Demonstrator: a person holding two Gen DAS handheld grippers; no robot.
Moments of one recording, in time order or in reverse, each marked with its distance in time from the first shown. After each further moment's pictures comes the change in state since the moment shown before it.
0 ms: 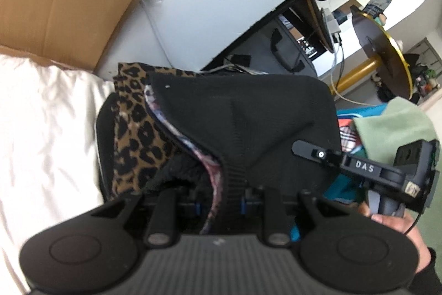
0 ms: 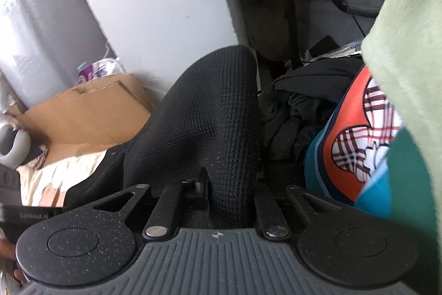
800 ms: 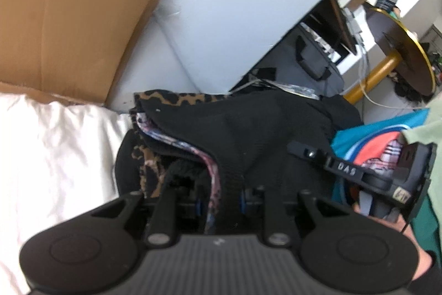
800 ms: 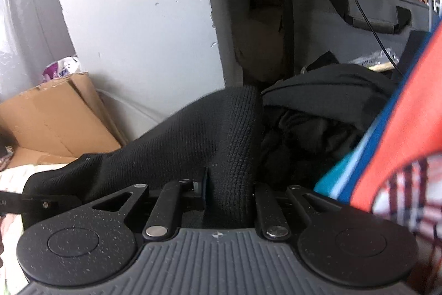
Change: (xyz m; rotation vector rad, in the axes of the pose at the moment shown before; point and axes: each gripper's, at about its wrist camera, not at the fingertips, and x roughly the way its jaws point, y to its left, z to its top) left arm 0.049 0.030 0.026 0.056 -0.069 0.085; right arm 0.095 -0.028 0.002 -0.100 -0.124 -0.089
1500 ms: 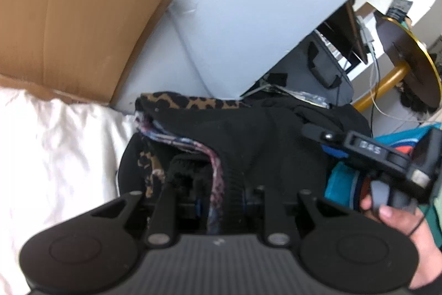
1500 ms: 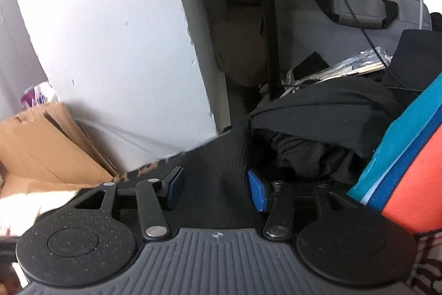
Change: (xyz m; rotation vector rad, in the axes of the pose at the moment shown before) left arm 0.012 0.008 0.009 -0.069 -0.018 0.008; right arm 0.005 0.000 0.026 0.105 0.003 -0.040
